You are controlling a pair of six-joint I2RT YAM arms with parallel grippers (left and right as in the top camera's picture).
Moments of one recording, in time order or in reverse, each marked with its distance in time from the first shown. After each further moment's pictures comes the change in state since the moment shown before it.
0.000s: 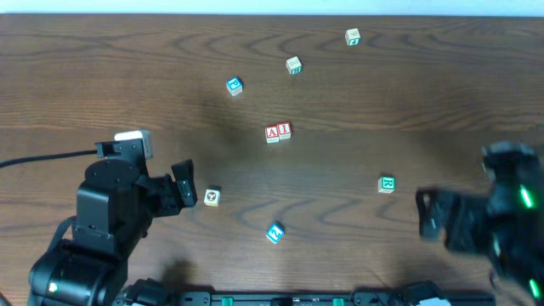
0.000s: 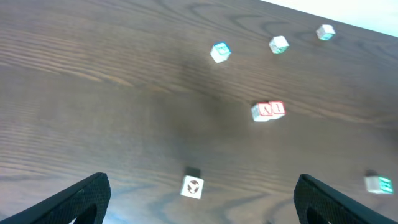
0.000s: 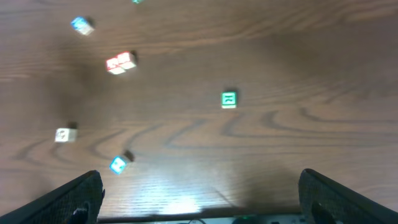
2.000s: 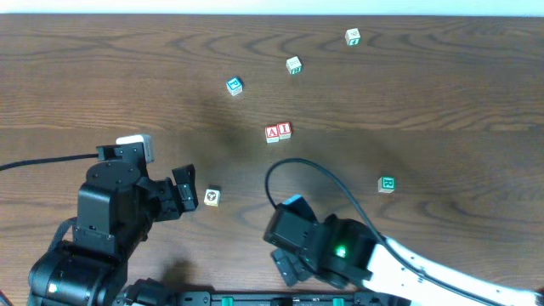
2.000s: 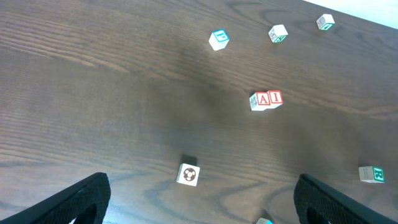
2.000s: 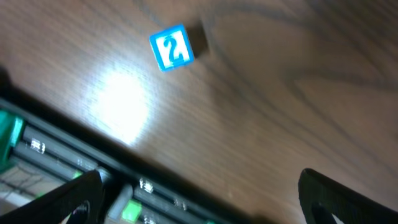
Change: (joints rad) left arm 0.000 -0.001 0.000 -0.036 0.014 -0.018; right arm 0.931 0.337 -0.771 0.631 0.054 0.243
